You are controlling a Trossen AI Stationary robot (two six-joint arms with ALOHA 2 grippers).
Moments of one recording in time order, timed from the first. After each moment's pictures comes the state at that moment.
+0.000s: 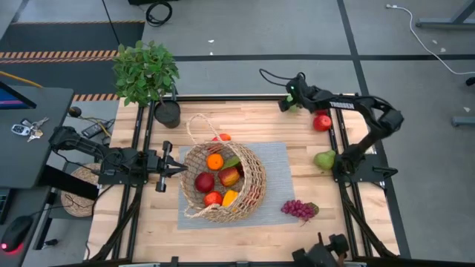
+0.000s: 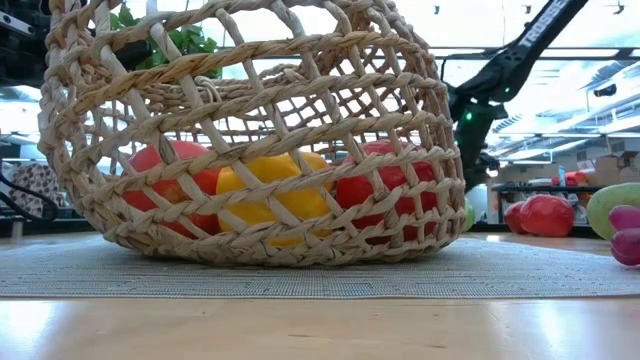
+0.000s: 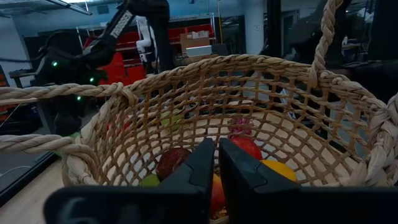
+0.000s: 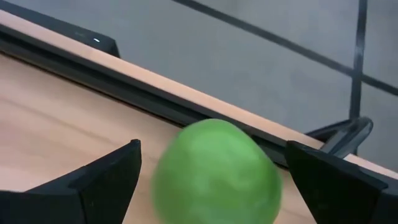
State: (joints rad) left arm -0.33 0.31 0.01 0.39 -0.27 0.12; right arm -0.86 1.56 0.85 -0.18 0.35 0.21
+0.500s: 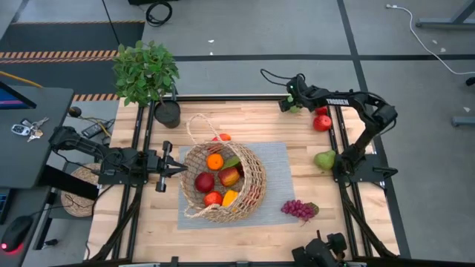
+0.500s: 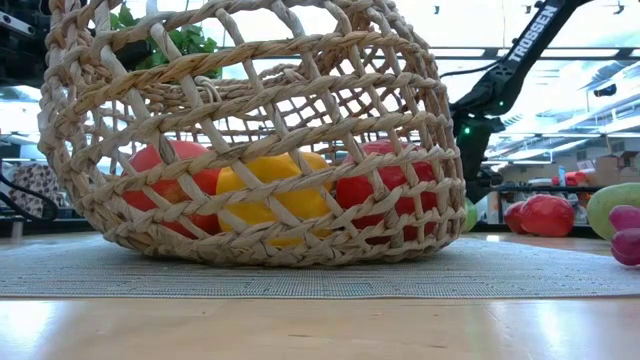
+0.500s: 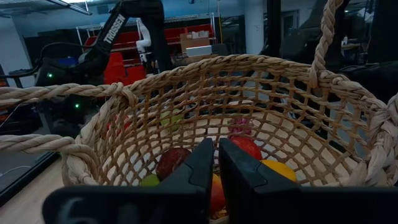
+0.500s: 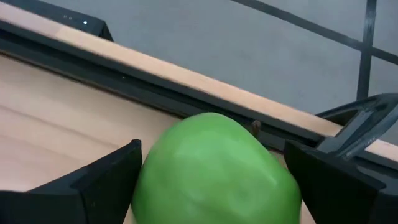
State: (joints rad) left arm -0.33 0.31 0.01 0.39 -0.27 0.12; right arm -0.90 1.65 0.87 -0.19 0.29 0.25
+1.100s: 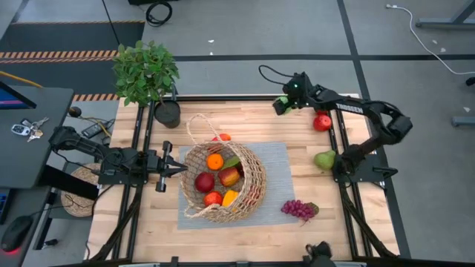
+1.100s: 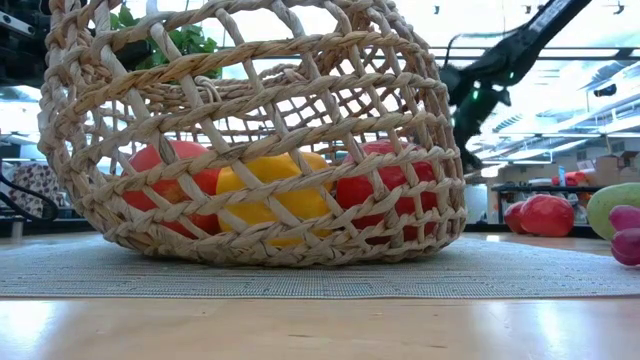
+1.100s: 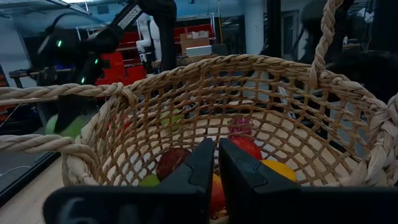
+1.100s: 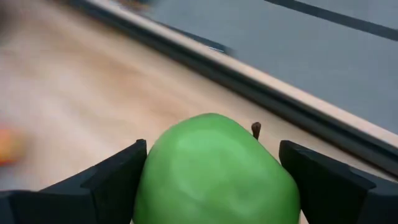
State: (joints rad) left arm -0.33 0.31 0.01 0.39 -0.27 0.12; right arm -0.81 1.44 0.87 -0.20 -0.07 0.25
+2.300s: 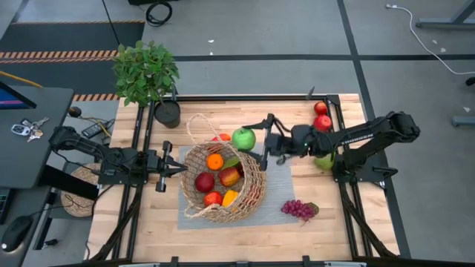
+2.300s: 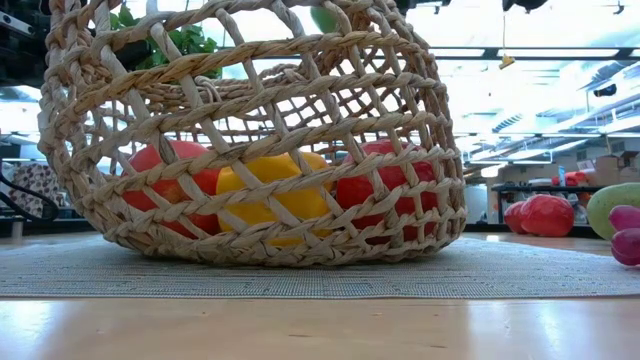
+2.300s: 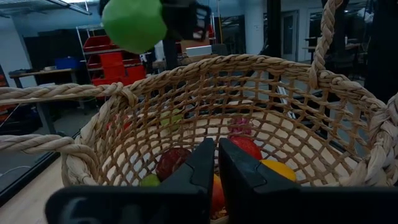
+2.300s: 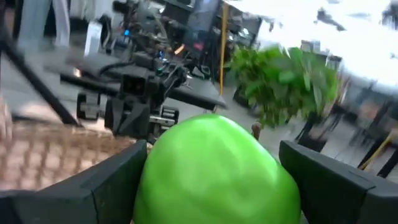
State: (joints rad) left arm -0.33 0.31 0.01 0.39 -0.27 0.12; right arm 0.08 1.35 0.87 0.53 0.26 -0.35
